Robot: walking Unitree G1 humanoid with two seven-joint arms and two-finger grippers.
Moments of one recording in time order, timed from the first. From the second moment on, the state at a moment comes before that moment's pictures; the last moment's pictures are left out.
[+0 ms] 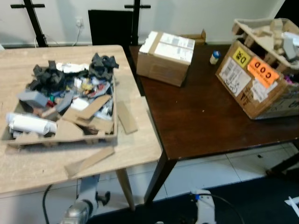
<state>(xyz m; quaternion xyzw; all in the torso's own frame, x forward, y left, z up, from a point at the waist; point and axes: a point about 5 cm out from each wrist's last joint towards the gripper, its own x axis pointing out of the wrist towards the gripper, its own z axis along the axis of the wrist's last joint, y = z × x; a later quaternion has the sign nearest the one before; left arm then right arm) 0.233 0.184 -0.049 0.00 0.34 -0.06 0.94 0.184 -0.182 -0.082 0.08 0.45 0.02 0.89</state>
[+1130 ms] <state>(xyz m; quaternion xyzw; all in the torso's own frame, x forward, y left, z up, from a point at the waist) 0.232 0.201 -0.047 -0.01 0.33 0.01 0.94 0.194 -0.174 -0.077 0.07 0.43 0.06 0.90</state>
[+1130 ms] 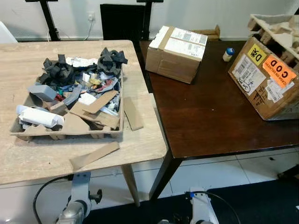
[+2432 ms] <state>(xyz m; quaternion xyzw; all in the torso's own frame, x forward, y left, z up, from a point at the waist) 0.222 0.161 0.034 0.10 0.24 -0.55 0.79 0.220 -0.149 0.040 0.03 0.22 0.64 0.73</state>
